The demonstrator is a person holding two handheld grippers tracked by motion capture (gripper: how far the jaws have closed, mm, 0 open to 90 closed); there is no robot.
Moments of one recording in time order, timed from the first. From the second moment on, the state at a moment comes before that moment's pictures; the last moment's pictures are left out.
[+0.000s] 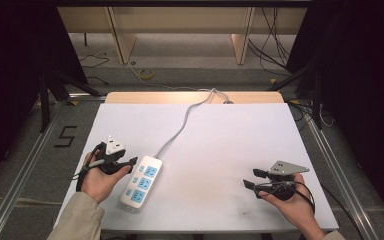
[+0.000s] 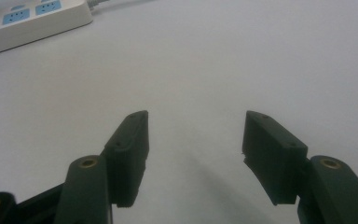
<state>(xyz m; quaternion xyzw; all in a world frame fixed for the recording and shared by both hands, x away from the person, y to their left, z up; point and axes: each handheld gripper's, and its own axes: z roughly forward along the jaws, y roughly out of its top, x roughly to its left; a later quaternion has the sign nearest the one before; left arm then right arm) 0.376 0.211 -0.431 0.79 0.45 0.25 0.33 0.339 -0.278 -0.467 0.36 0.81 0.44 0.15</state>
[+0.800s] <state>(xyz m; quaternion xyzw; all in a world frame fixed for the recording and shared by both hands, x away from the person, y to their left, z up) 0.394 0.223 -0.450 0.76 0.47 0.28 0.35 0.336 -0.277 -0.467 0.36 0.81 0.44 0.14</state>
